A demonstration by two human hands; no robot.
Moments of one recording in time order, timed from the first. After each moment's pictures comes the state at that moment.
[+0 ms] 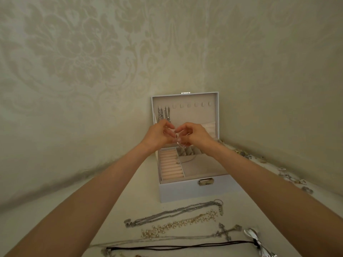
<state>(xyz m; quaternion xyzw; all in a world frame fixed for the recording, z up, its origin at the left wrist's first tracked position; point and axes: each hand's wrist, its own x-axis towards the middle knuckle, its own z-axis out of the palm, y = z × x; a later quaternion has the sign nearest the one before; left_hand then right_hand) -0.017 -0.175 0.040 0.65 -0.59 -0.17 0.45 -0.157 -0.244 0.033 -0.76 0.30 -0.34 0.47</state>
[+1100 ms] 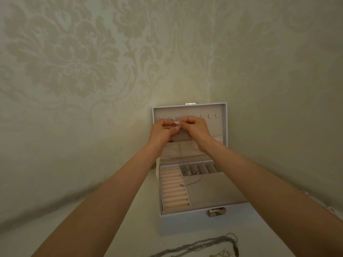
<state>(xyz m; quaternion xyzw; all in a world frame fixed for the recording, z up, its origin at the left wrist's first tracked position) -0.007 -0.238 0.056 0.57 -0.44 -0.27 0.64 -0.106 -0.306 0.055 -0.66 0.30 -0.50 0.48</state>
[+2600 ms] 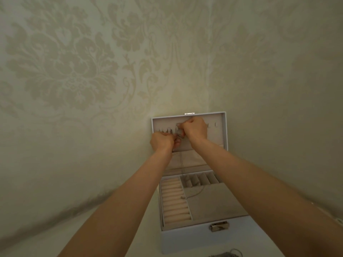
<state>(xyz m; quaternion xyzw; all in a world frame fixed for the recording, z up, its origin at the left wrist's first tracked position) -0.021 -0.256 0.068 0.61 -0.26 -0.26 0.70 -0.082 -0.329 0.079 -0.62 0.47 -0.50 0.37</state>
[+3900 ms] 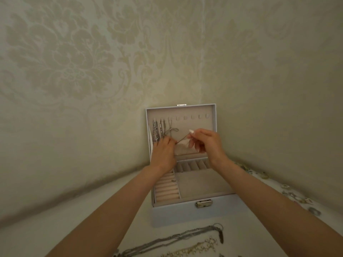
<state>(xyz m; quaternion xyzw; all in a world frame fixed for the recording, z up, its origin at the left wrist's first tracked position) -0.025 -0.231 0.001 0.71 -0.66 0.15 0.21 -0.180 -0.260 0.036 -0.62 0.25 -0.52 0.53</state>
